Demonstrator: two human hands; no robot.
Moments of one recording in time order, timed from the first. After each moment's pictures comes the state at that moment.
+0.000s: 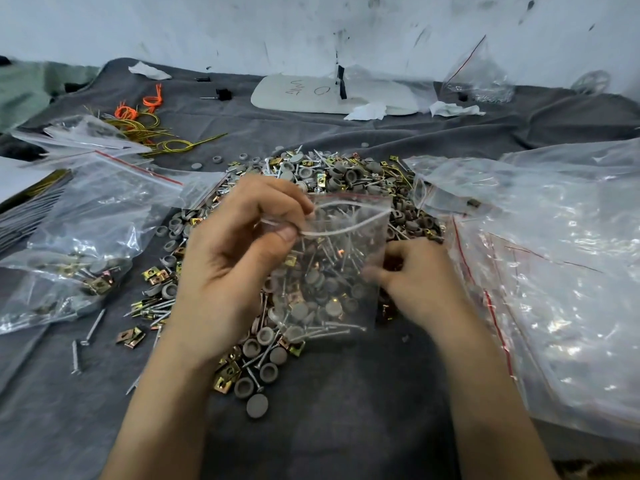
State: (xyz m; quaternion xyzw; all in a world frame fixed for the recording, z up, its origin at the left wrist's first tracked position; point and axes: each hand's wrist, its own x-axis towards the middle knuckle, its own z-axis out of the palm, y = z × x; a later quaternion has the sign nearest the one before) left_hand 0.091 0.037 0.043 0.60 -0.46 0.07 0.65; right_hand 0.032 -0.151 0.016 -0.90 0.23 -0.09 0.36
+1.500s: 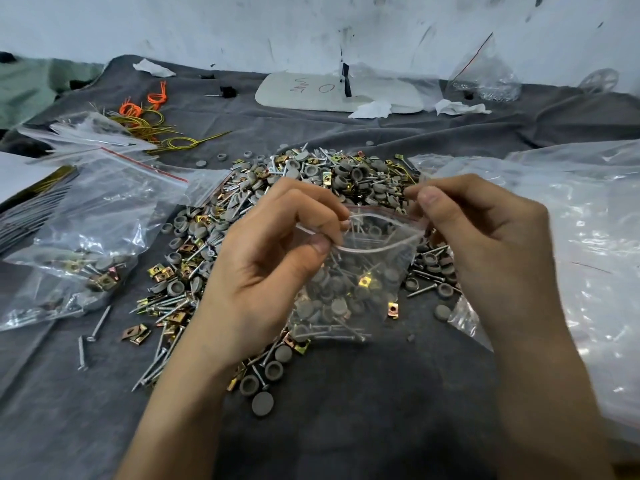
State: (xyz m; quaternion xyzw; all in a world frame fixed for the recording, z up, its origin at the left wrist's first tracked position) left_hand 0.078 0.031 0.049 0.63 -0.49 0.06 0.60; right_hand 0.000 -0.148 0.063 -0.78 0.08 -0.35 0.51
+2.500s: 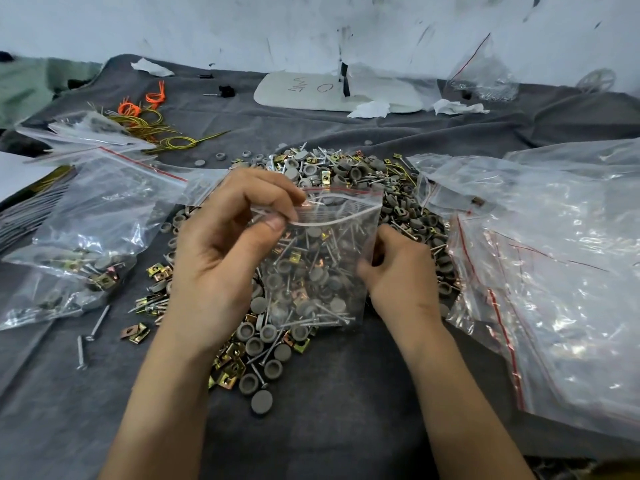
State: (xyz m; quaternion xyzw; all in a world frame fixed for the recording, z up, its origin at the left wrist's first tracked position) left_hand 0.095 0.043 0.040 0.60 -0.43 0.07 0.67; right_hand 0.044 -0.128 0.001 -0.90 0.22 -0.20 0.31
